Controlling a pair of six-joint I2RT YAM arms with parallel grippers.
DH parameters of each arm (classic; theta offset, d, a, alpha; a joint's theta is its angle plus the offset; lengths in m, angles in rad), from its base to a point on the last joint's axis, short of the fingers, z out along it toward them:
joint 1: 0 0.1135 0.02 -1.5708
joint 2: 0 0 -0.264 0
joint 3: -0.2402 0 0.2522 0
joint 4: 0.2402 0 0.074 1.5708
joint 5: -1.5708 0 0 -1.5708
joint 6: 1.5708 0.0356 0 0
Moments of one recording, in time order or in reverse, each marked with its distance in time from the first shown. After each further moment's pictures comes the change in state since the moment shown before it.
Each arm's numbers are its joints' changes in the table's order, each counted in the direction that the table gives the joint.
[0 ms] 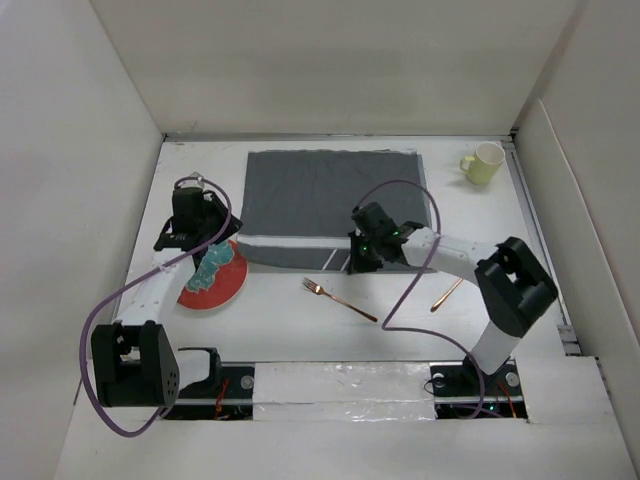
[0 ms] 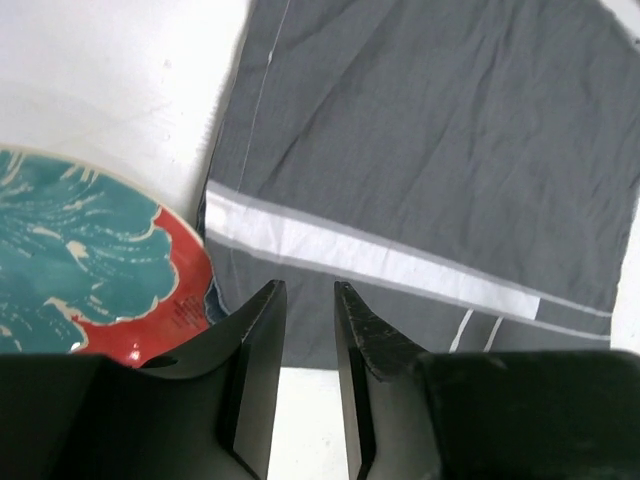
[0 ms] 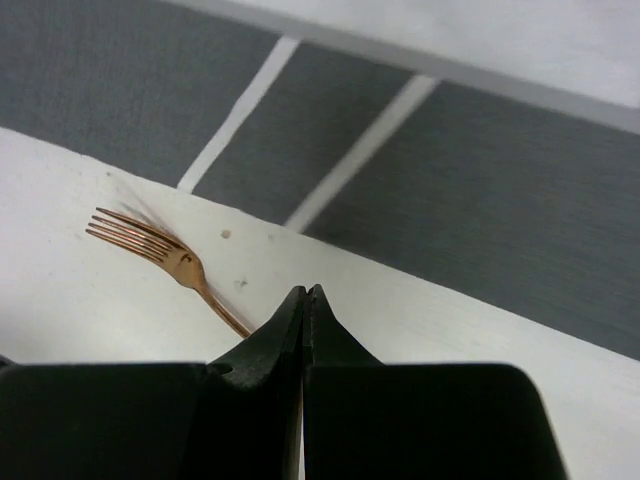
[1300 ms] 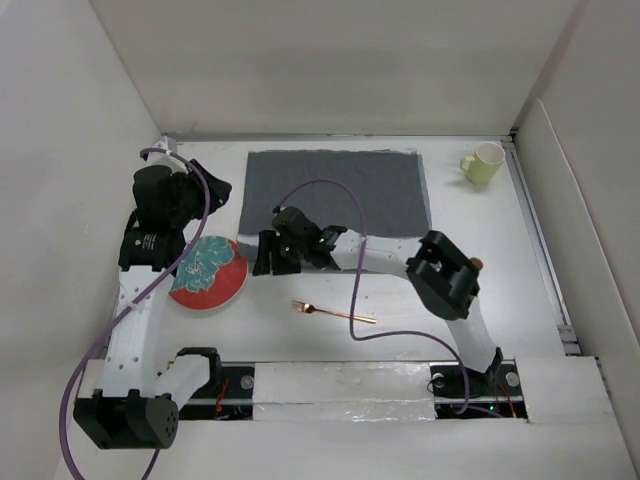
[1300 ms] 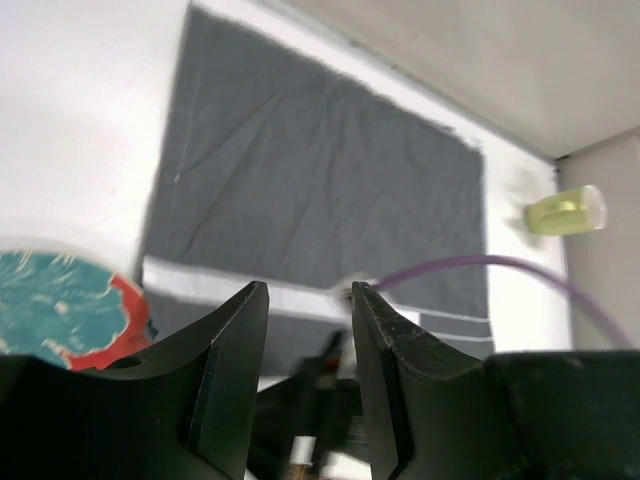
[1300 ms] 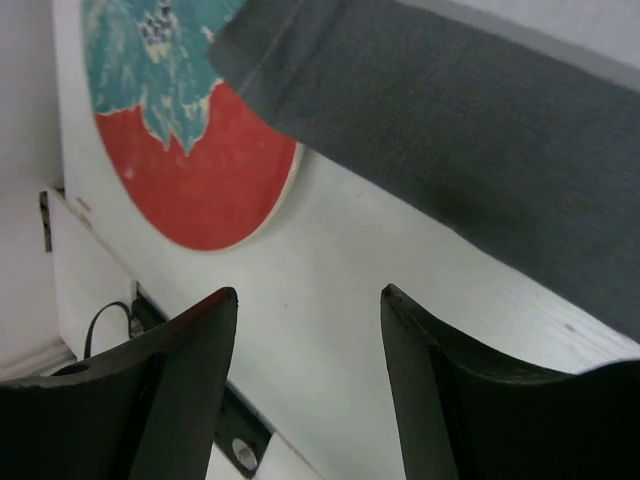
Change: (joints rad) left arm 0.000 -0.216 -0.274 0.230 -0.019 0.017; right arm 0.298 0.362 -0.489 -0.154 0.056 0.230
